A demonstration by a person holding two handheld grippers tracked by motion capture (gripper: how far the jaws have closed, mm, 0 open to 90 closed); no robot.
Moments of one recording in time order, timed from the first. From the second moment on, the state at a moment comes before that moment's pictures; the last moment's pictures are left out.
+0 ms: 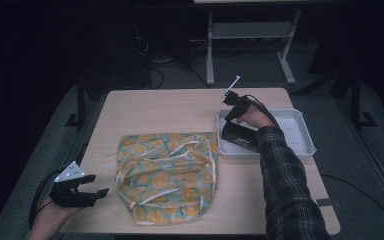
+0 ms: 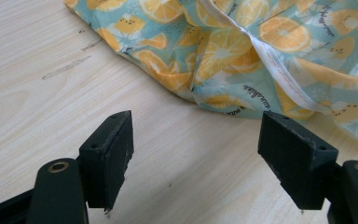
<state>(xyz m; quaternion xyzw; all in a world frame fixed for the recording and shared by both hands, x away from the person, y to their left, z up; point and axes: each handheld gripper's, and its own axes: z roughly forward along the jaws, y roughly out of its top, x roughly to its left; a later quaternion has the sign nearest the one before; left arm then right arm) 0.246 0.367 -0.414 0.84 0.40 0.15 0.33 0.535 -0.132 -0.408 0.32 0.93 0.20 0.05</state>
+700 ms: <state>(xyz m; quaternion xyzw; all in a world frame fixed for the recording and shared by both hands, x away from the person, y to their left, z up) 0.247 0.365 -0.415 0.85 0.40 0.14 0.33 0.516 -0.115 -0.408 0.25 0.95 0.20 0.00</state>
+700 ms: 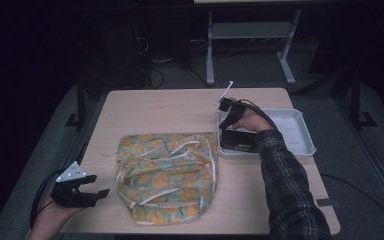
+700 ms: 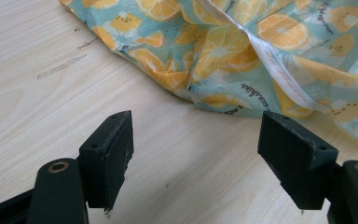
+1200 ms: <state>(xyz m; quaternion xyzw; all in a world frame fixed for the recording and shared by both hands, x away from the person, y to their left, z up) 0.247 0.363 -0.416 0.85 0.39 0.14 0.33 0.497 -0.116 -0.409 0.23 0.95 0.19 -0.02</state>
